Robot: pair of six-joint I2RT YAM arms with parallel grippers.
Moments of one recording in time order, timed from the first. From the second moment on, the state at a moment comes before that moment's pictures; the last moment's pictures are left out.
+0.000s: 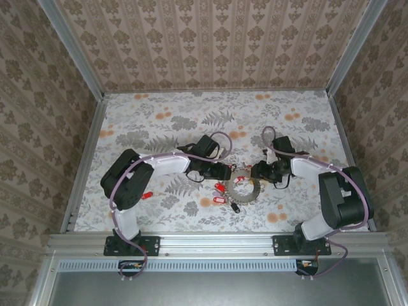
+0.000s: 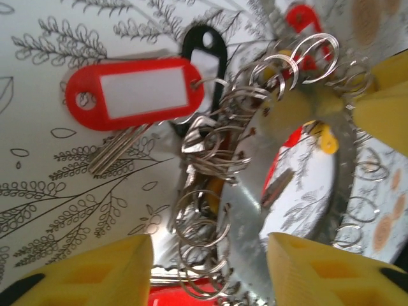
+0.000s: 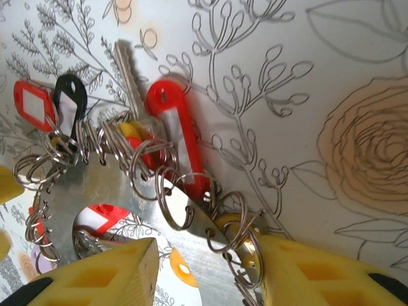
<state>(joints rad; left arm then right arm) -0.82 1.87 1.10 -0.29 0.45 -0.54 0.17 1.52 0.70 -0.42 -0.43 0.38</state>
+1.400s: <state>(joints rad) -0.78 1.97 1.22 -0.41 0.46 -0.46 0.16 1.55 0.68 -0.38 -0.65 0.38</state>
